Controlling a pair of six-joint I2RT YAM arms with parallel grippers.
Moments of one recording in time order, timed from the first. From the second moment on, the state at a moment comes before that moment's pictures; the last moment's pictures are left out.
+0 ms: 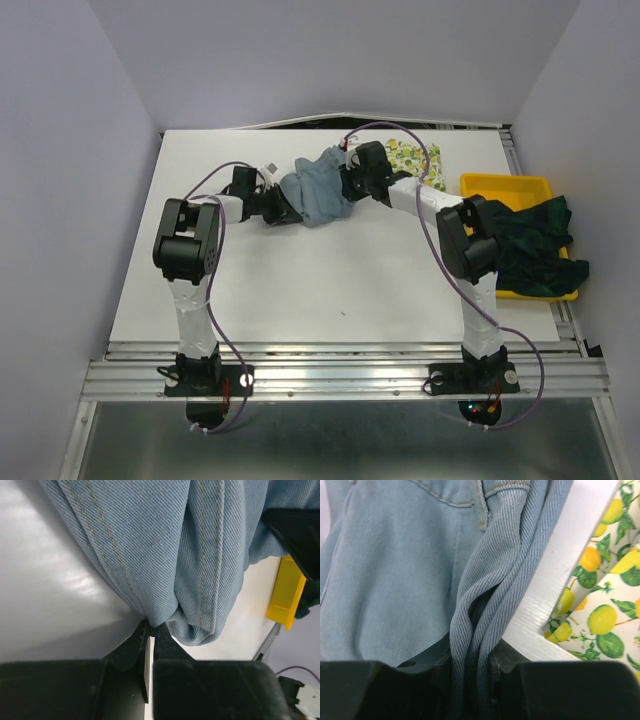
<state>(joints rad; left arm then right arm) -0.18 2.05 1.19 0.03 0.68 -0.58 0.47 2.17 1.63 -0.13 -0.12 0.02</state>
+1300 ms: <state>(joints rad) -0.48 2.42 2.10 -0.02 0.52 -0.27 0.15 2.03 1.69 0.02 0.10 -0.11</state>
